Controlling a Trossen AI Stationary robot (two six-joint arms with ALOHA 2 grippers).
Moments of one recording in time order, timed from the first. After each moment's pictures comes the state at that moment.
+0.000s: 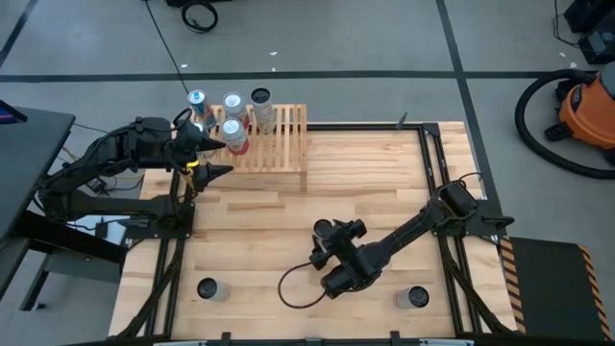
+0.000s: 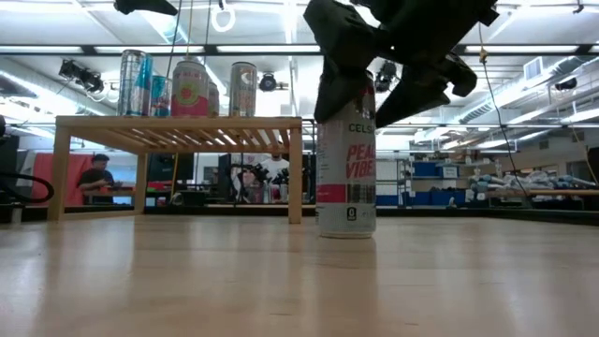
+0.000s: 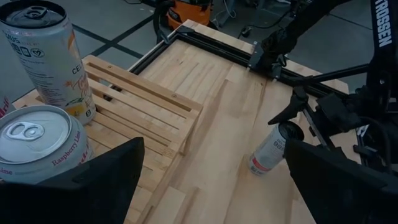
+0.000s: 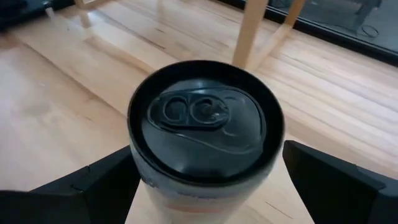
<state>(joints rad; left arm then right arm) 0.27 0.80 1.21 -0.87 -0.03 -0.24 0.51 2.03 1.47 -0.88 1.02 1.38</state>
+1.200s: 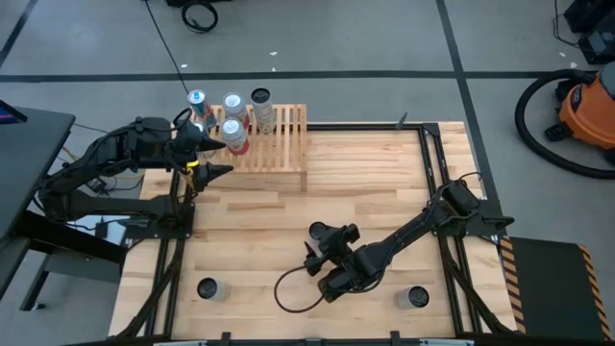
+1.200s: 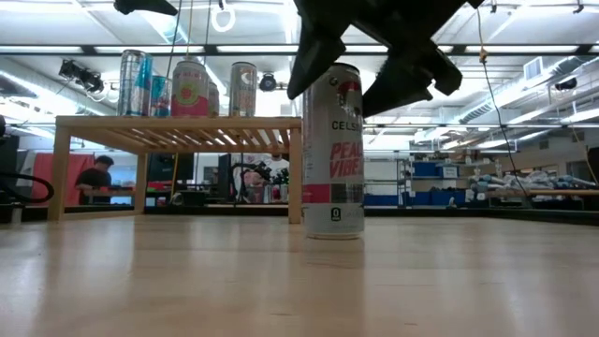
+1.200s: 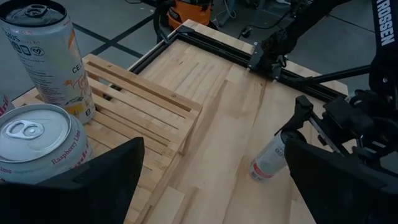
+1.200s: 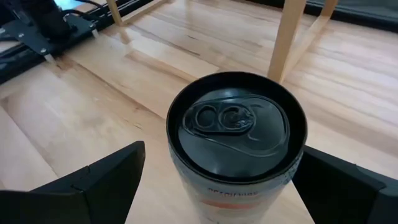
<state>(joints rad) 0.27 0.80 1.21 -0.87 -0.03 -0.25 0.52 2.01 1.47 -0.68 1.00 1.31</state>
